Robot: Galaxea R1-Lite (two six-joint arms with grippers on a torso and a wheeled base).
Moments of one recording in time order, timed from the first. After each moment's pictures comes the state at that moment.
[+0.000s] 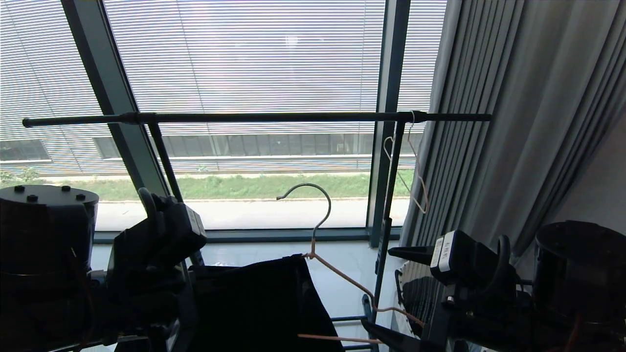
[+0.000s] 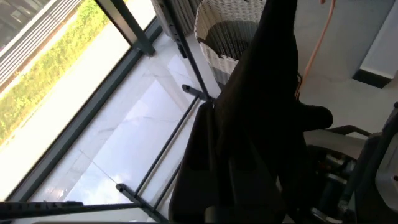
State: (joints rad) left arm -0.42 1.29 -0.58 -0.18 -0.42 0.47; right arm 0.93 1.54 -0.49 -0.78 0.15 -0.24
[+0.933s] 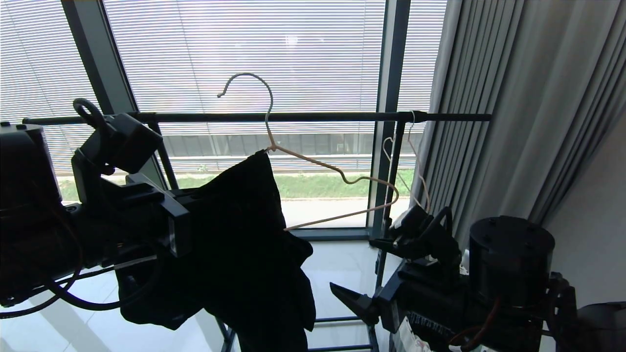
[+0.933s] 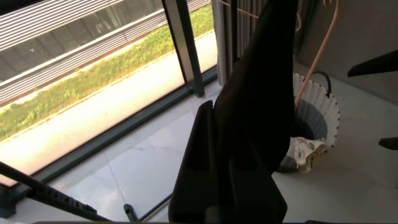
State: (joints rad) left arm -0.31 1.32 -0.69 -0.40 -0.29 0.24; right arm 0.96 1.74 -0.61 -0.90 0.00 0.04
